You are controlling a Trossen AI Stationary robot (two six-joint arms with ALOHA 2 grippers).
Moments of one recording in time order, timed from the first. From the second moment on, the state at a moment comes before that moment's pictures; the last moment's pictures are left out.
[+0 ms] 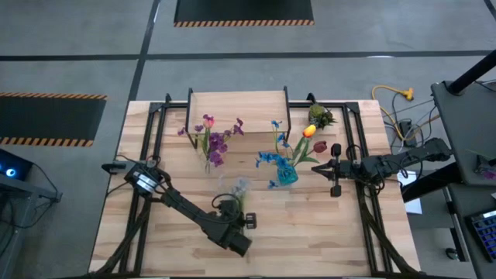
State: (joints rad) left arm -0.56 2.19 1.57 -0.89 -0.54 -2.15; right arm 0.30 0.17 0.01 0.08 0.39 -0.08
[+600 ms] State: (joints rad) left arm -0.61 1.86 1.56 -1.01 -0.54 -1.75; right arm 0.30 0.17 0.01 0.08 0.39 -0.08
